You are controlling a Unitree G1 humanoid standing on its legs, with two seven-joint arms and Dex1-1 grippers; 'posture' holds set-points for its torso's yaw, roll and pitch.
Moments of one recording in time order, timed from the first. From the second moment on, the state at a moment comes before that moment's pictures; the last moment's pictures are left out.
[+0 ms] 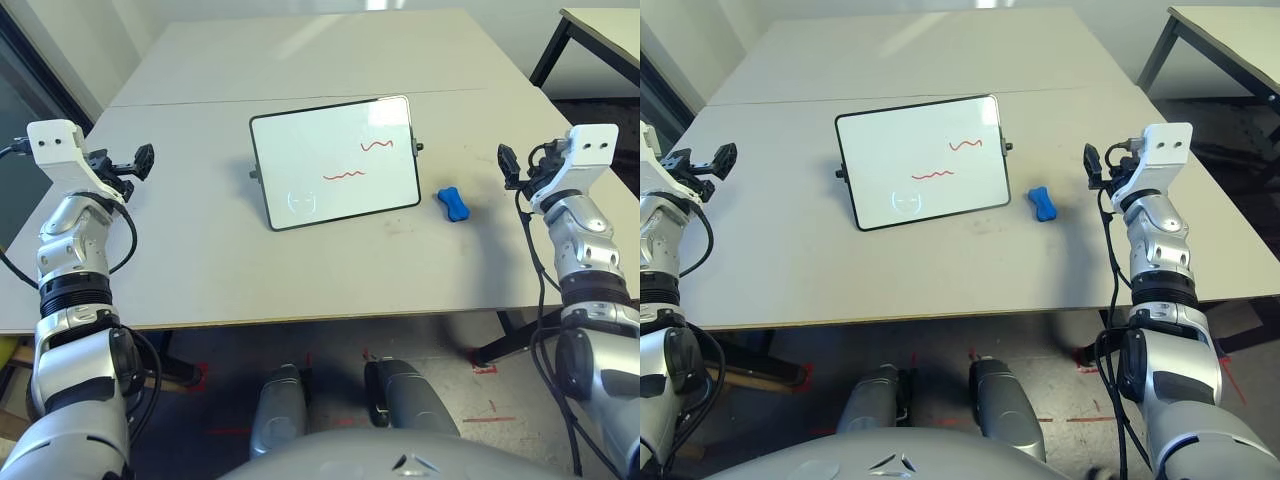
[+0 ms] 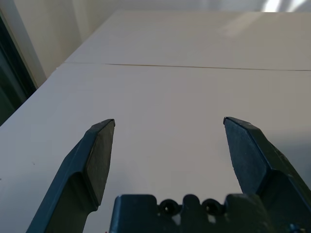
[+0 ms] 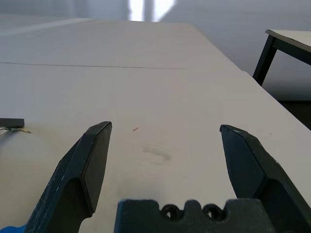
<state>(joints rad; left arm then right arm) -0.63 0.67 0.41 0.75 -0.31 0.12 -0.42 -0.61 -0.45 -0.32 0.71 0.22 -0.07 0.34</state>
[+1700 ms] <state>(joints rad) -0.32 0.64 0.08 -0.14 -0.41 0.47 -0.79 -0.73 -0.62 0.01 0.33 0.03 0.76 0.45</state>
